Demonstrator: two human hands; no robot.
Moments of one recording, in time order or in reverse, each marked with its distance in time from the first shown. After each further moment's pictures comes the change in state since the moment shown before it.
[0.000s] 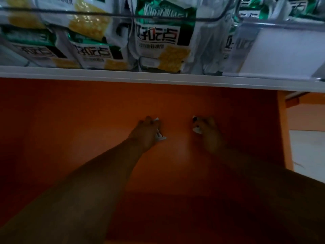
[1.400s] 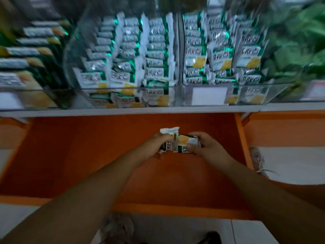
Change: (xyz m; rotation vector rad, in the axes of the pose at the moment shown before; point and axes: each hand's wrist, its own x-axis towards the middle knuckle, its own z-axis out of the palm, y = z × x) left_hand -0.128 0.088 -0.095 -0.867 -0.025 -0.024; right_hand -0.125 -0.105 -0.097 0.624 -0.038 0.017
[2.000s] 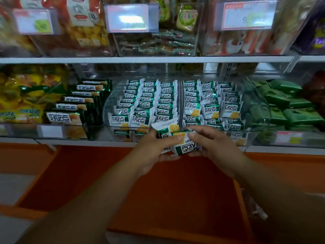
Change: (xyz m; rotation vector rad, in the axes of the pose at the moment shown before) left_hand -0.123 0.116 -0.011 -0.486 0.111 0.335; right_hand -0.069 -0.144 -0.033 0.277 -0.112 -0.310
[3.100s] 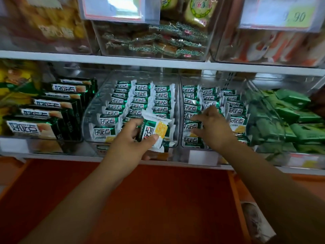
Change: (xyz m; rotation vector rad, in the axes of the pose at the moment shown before) left_hand 0.032 0.029 -0.035 0.388 0.291 0.225; right_hand 0.133 0.000 -0.049 -1.330 0.236 -0.259
